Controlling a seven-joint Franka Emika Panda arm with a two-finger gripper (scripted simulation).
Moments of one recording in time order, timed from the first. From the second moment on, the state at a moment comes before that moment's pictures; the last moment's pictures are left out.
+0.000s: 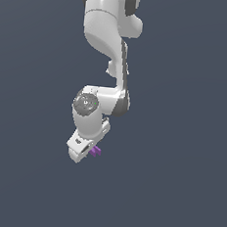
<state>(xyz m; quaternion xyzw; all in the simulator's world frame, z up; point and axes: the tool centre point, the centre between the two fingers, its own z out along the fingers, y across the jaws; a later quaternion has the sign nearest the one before) 0.070 -0.078 0.062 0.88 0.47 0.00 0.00</state>
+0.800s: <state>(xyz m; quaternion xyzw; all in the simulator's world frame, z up) 0.070 -0.078 0.039 0.88 0.47 0.00 0.00</state>
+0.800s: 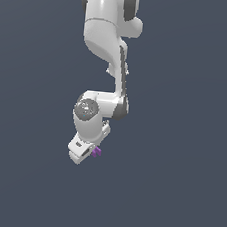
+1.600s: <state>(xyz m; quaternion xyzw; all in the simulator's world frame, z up) 0.056 -0.074 0.063 0.88 0.47 0.00 0.00</state>
